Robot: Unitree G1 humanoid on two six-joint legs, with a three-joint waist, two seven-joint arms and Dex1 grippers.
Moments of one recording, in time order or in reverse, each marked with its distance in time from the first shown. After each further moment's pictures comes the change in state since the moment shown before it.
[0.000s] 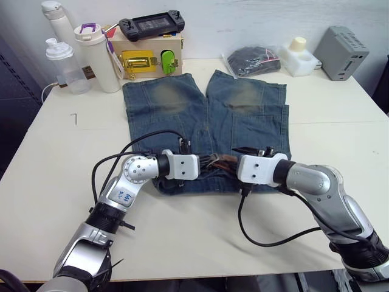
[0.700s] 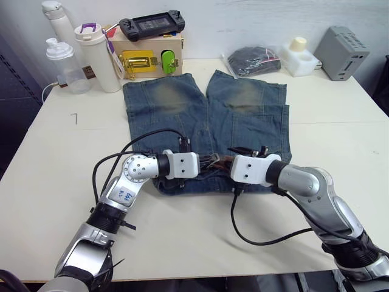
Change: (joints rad) left arm 0.000 -0.010 0.006 -0.006 -0.037 0.038 -0.025; right arm -0.016 0.049 0.066 0.026 -0.062 0.019 -0.068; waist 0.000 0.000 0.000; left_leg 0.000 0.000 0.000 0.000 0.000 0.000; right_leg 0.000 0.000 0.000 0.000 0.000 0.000
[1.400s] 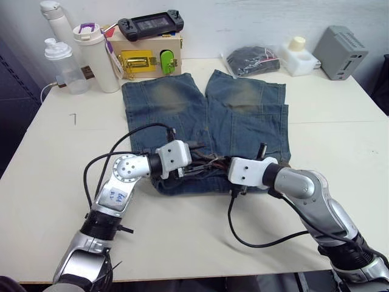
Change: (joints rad) left arm 0.118 0.039 0.166 -0.269 -0.351 0.421 -0.056; right arm 0.019 0.028 0.005 -0.002 -0.015 0.011 -0.016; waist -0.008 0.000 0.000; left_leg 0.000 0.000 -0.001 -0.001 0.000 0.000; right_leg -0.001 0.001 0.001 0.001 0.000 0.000
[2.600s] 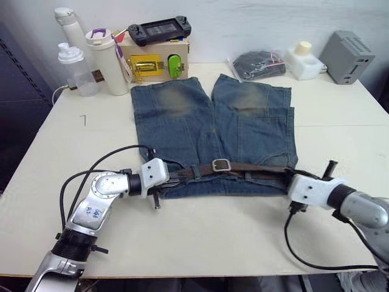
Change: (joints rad) left arm 0.156 0.140 -0.067 0.072 0.043 -0.085 -0.042; right arm 0.458 -0.266 -0.474 0.109 0.078 -0.345 -0.087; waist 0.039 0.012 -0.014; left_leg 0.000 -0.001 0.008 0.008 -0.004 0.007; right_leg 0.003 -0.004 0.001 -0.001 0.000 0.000
